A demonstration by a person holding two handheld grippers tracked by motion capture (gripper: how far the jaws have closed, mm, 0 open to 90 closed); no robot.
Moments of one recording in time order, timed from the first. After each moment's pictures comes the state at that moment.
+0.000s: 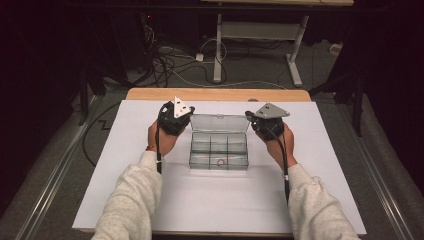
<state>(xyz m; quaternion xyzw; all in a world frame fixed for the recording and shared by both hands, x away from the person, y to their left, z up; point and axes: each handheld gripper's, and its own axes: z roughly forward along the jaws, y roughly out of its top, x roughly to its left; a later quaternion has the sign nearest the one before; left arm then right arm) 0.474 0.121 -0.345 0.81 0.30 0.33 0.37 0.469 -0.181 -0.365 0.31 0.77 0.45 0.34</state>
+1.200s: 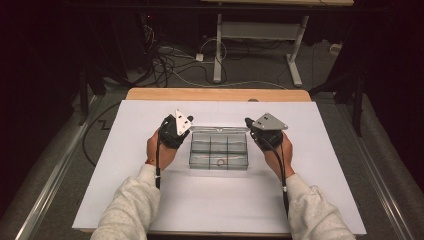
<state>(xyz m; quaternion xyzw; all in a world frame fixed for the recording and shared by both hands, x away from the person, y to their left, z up) 0.439 0.117 -0.361 0.81 0.30 0.38 0.34 0.443 -0.173 -0.377 0.32 0.76 0.44 0.36</state>
